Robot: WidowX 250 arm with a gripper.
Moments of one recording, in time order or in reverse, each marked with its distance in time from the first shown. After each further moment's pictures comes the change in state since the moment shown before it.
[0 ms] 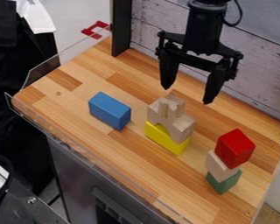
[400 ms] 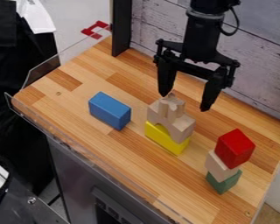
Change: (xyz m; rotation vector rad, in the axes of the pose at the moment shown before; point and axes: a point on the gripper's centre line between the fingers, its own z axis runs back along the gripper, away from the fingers) arm 0.001 0.013 -0.008 0.004 0.040 0.036
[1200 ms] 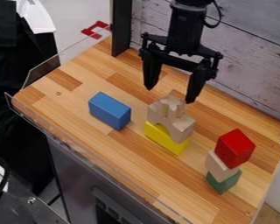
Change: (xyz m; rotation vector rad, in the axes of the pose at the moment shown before) arm -0.008 0.005 0.001 -0.002 0.058 0.005
